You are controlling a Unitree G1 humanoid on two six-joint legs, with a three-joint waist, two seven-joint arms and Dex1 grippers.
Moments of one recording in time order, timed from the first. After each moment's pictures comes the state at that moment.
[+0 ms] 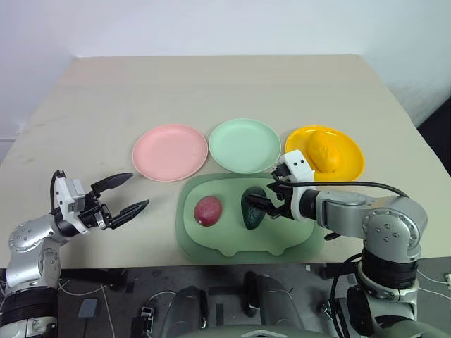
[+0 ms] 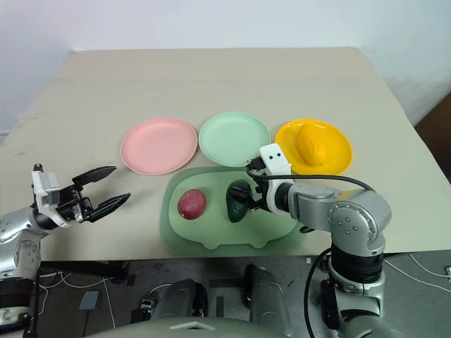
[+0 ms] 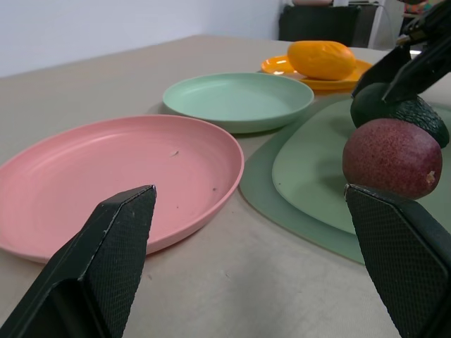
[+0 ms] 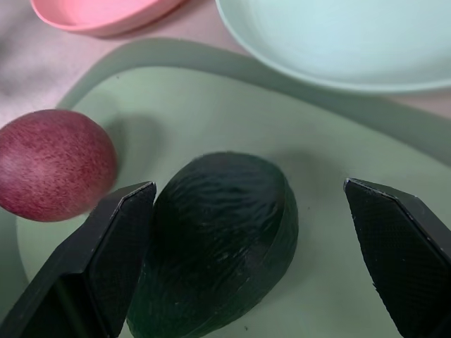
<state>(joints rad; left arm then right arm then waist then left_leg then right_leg) -0.07 0.64 0.34 0.22 -0.57 -0.11 -1.29 -0.46 -0.30 -0.15 -0.56 0.91 1.61 -0.03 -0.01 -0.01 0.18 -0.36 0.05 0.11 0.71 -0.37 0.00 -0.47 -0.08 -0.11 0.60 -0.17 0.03</state>
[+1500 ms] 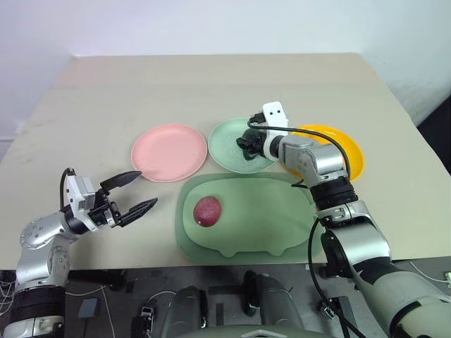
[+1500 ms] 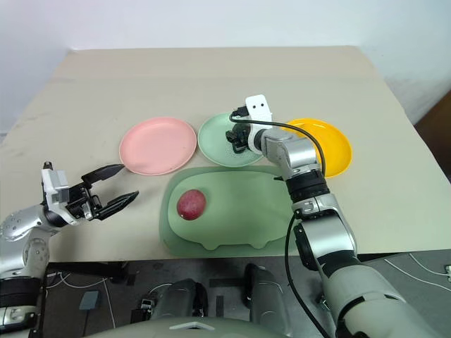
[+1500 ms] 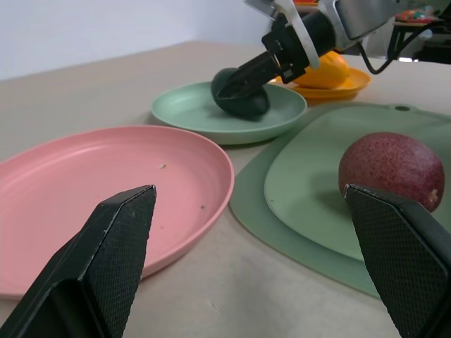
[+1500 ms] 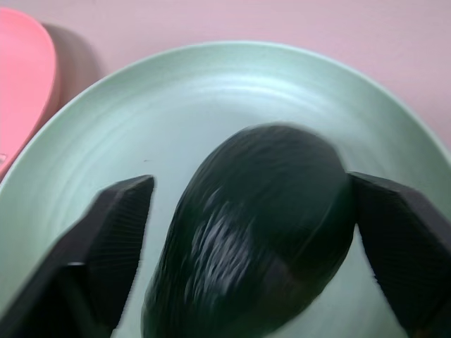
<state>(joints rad) -0.08 0.62 0.30 0.18 -0.57 -0.11 -1.26 -0.94 -0.26 0.08 0.46 0.33 0.79 0.29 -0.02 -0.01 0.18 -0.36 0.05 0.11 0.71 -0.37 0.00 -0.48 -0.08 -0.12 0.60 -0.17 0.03</state>
